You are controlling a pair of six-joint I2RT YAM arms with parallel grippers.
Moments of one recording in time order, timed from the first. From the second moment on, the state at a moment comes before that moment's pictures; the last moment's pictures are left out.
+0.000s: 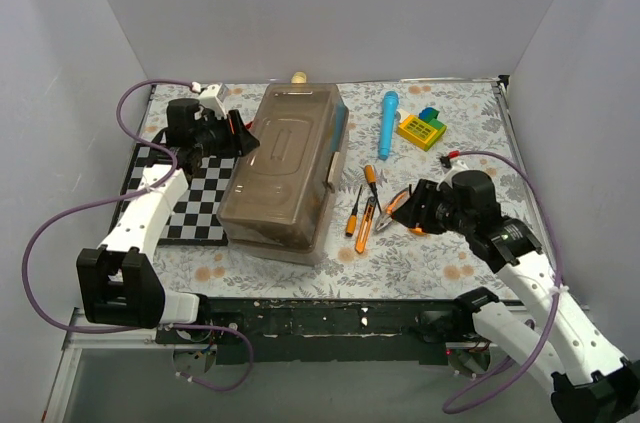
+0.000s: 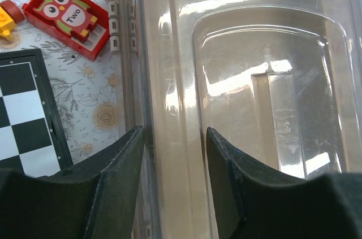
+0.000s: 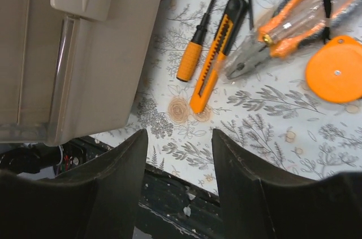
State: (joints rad) left arm -0.11 1.36 1.12 -0.33 0.41 -0.22; right arm 0.41 0.71 0.74 -0.68 -0.22 0.60
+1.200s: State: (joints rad) left arm 0.14 1.36 1.03 -0.47 -0.19 -0.10; right arm 0.83 1.42 0.95 -0.15 -0.22 0.71
